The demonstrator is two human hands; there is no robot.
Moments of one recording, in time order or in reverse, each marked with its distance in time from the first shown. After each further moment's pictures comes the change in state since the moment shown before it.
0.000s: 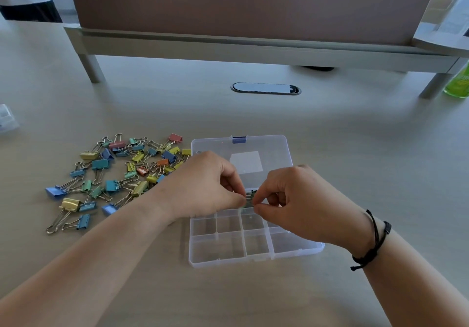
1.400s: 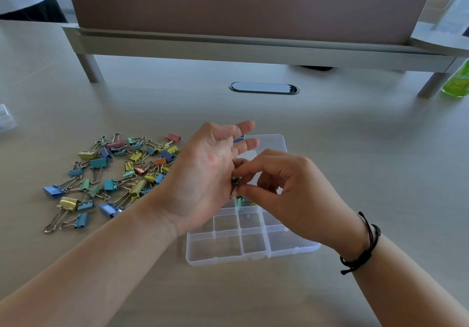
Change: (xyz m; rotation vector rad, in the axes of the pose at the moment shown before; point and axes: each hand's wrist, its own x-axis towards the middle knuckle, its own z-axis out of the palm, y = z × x) left_hand -0.003 0.016 0.010 -1.316 -0.142 0.035; right_hand 0.003 -0.010 0.005 0.340 0.276 -0.192
